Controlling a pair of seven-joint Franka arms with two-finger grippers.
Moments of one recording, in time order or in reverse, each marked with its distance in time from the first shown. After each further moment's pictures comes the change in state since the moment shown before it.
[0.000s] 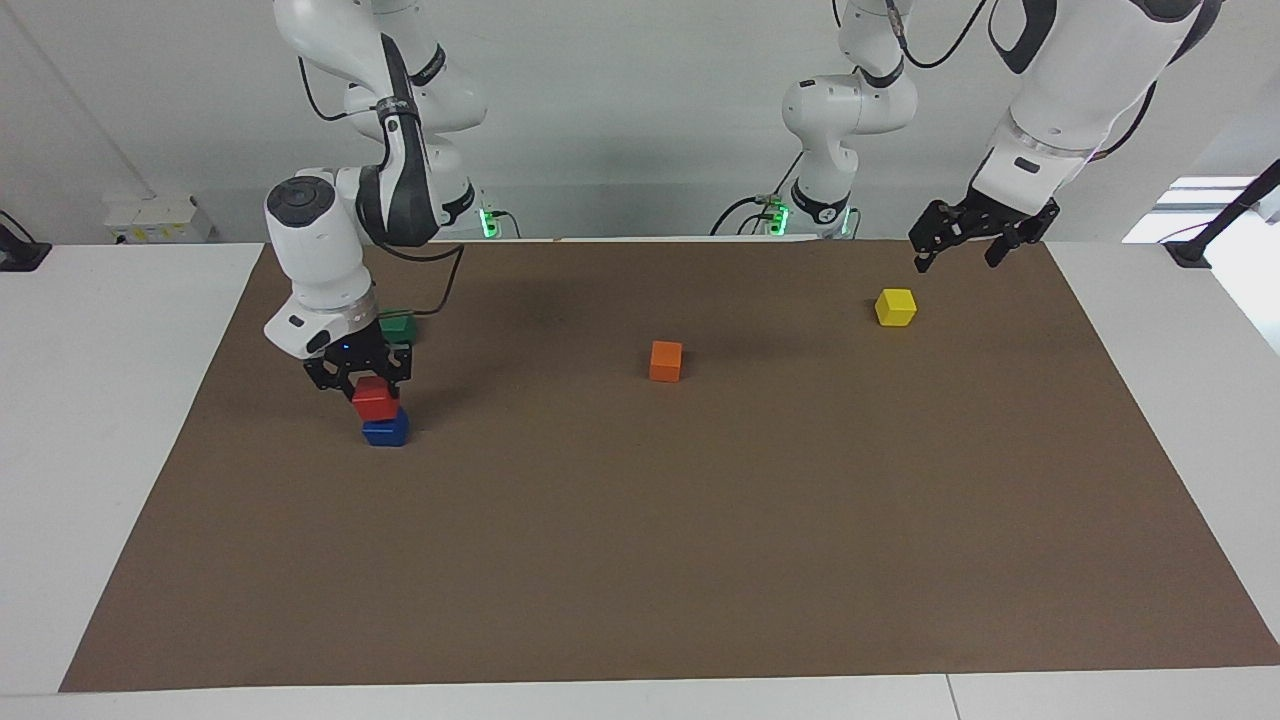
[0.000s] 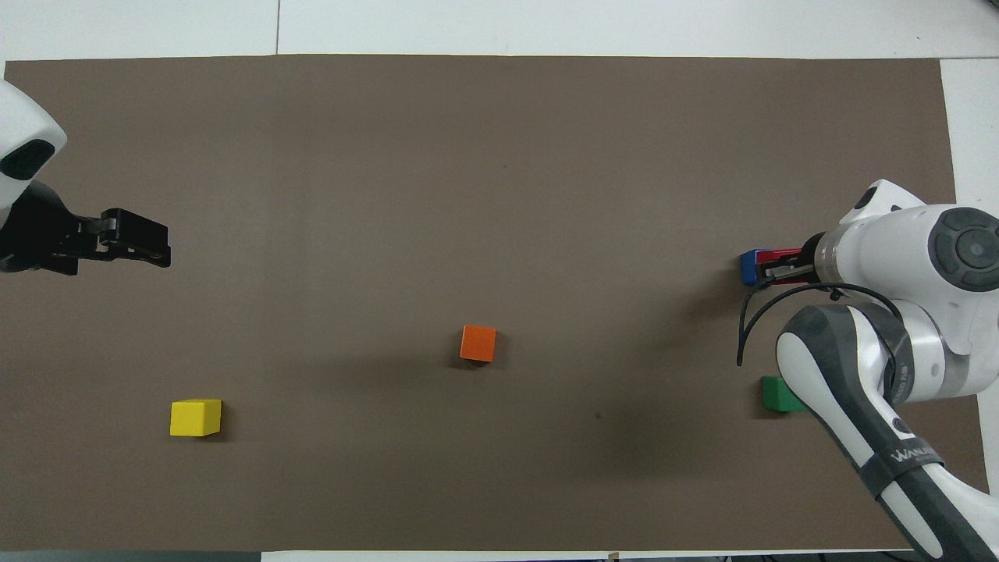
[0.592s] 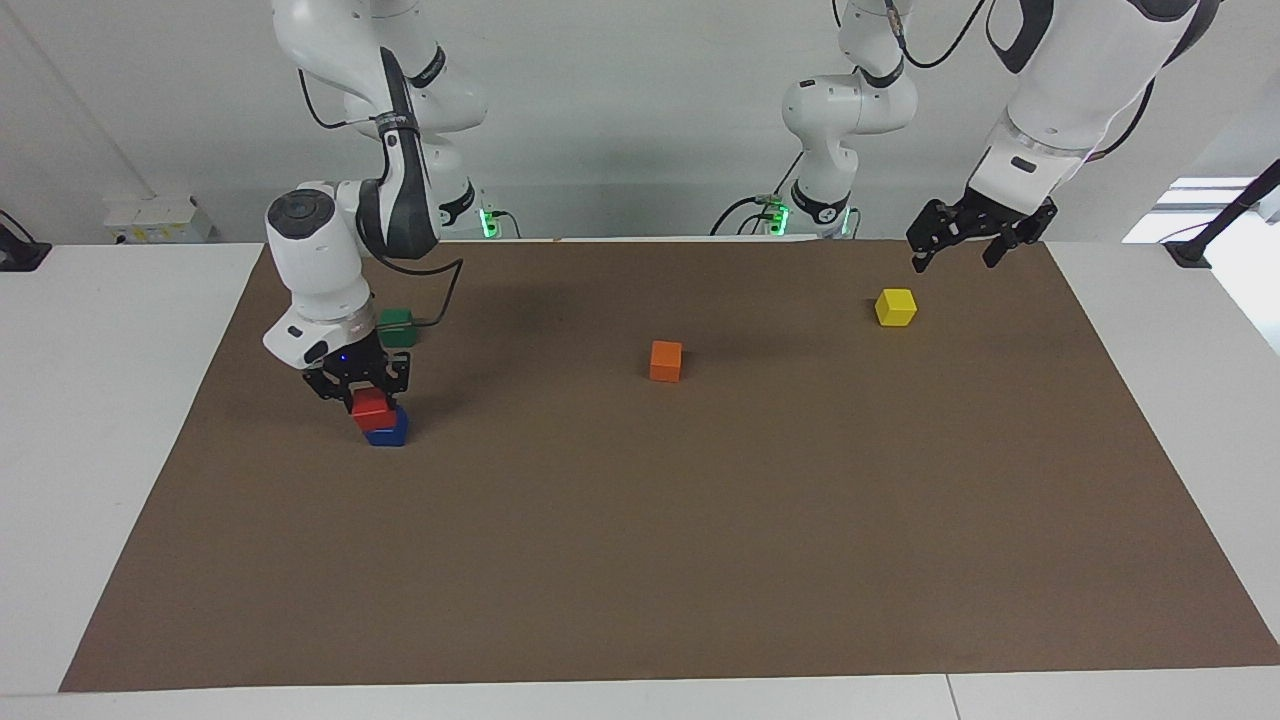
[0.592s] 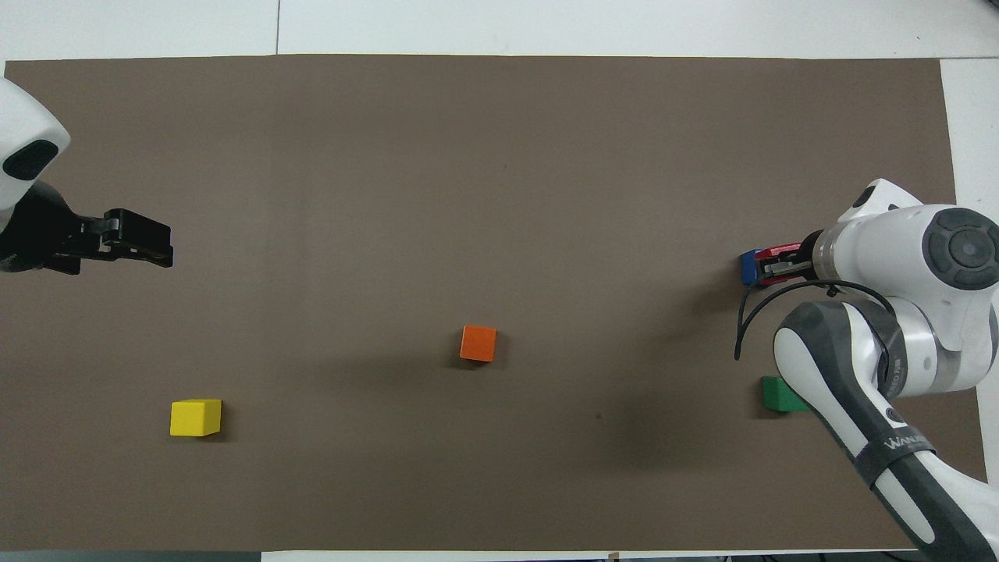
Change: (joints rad) left arm 0.000 0.000 -0.004 0.000 0.000 0.000 0.002; right arm -0.008 0.023 0.000 0.001 0.000 0.031 0.009
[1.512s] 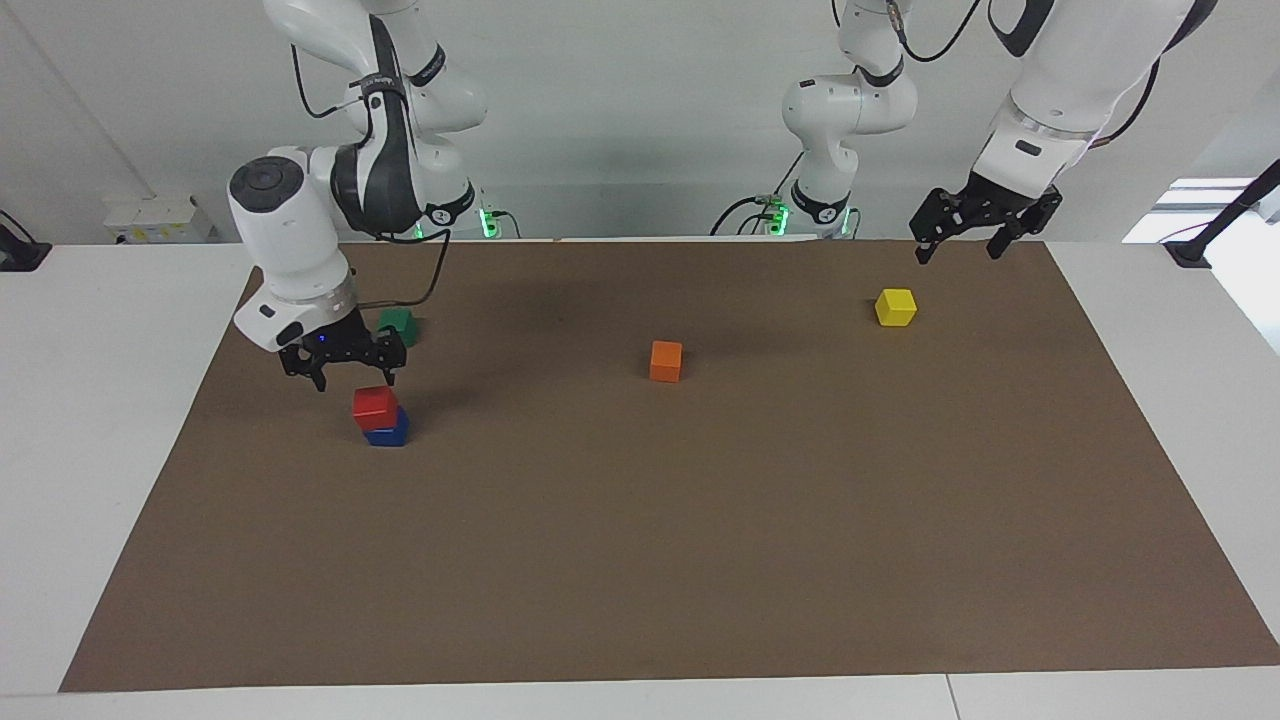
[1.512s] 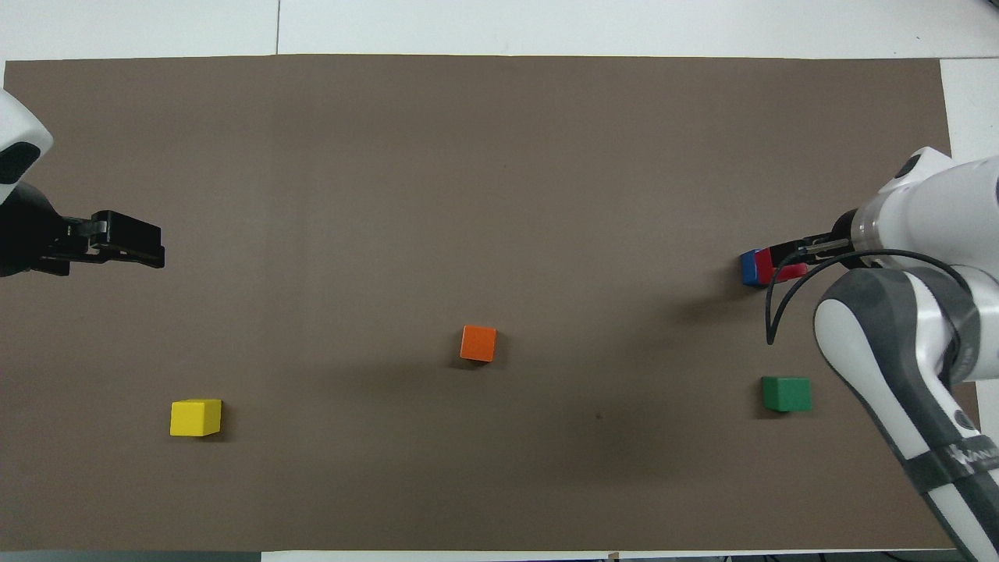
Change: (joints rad) left arm 0.000 -0.023 0.002 0.002 0.000 -0.001 0.000; right arm 0.000 -0.054 0.001 0.191 0.026 -0.317 0.000
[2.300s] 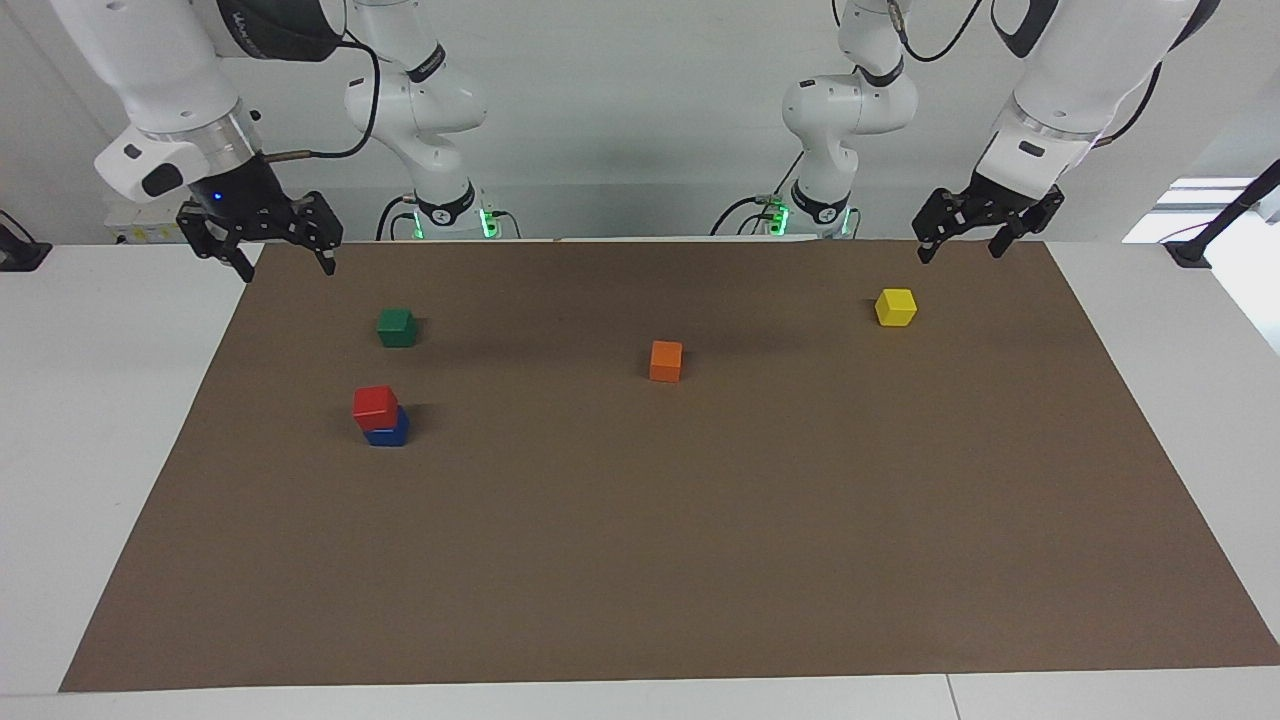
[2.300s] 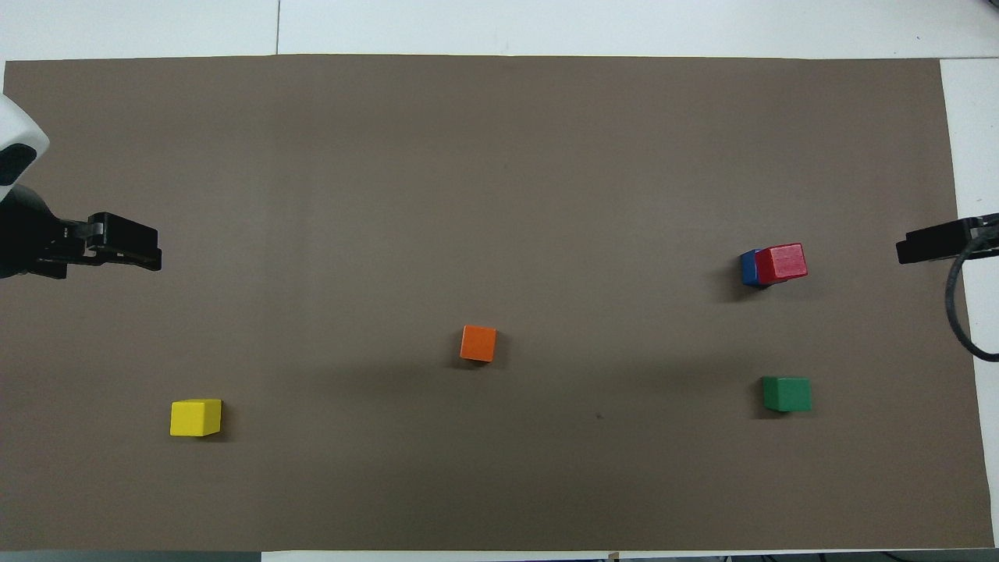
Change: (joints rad) left arm 0.000 0.000 0.007 -0.003 0.000 -0.008 0.000; right arm -0.061 -0.069 0.001 0.407 0.081 -0.536 -0.059
